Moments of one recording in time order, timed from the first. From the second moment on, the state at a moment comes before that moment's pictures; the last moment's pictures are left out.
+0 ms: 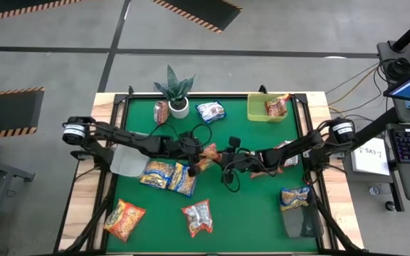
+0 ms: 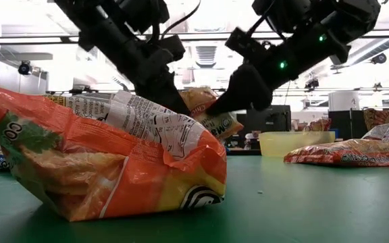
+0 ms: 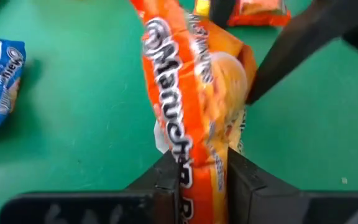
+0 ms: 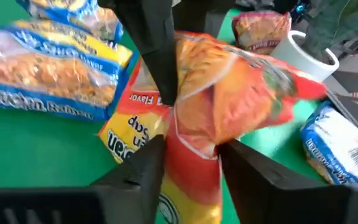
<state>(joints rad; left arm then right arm) -0.02 1.62 0.90 -0.03 -0.19 -0.13 0.16 1.68 0.76 0.42 0.47 -0.09</state>
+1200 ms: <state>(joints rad) -0.10 1.23 1.18 -1.48 -0.47 0.29 0.16 1.50 0.77 0.21 0.47 -0.09</state>
